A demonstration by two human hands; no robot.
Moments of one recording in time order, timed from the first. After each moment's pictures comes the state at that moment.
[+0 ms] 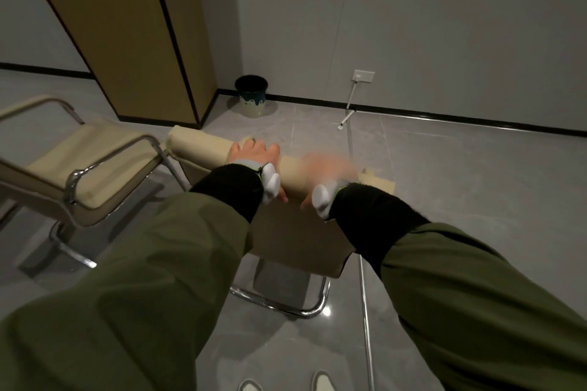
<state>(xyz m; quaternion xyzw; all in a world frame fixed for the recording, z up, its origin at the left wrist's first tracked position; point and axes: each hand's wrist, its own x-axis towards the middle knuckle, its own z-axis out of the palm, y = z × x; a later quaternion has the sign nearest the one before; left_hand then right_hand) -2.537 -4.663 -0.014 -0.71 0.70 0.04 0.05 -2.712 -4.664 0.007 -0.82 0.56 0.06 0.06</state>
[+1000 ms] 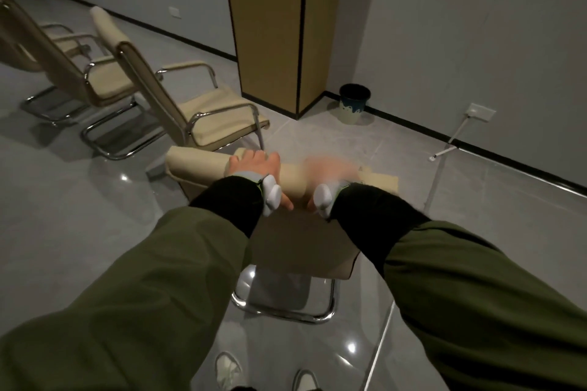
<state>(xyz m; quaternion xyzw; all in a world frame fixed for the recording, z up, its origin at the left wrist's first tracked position) -2.599 -4.485 -0.006 -0.88 0.47 0.04 0.06 -2.736 -4.579 0.018 -0.94 0.33 0.09 0.06</state>
